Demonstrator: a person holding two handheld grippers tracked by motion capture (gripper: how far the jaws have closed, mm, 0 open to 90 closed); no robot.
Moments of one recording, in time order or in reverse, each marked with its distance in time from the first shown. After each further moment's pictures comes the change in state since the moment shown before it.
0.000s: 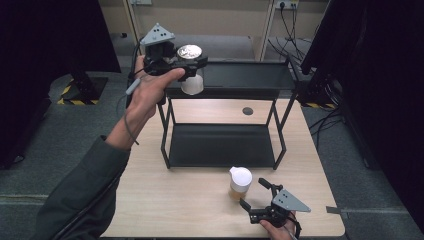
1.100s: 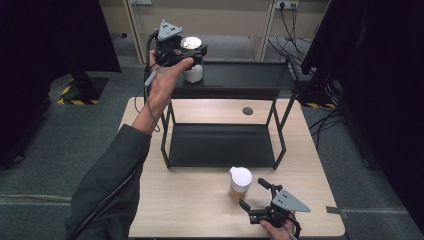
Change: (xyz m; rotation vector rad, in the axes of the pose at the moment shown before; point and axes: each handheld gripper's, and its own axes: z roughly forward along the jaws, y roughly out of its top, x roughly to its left) left arm 0.001 -0.016 0.051 -0.020 0.180 -0.014; right arm -0.001 0.000 0.000 0.001 0.011 0.004
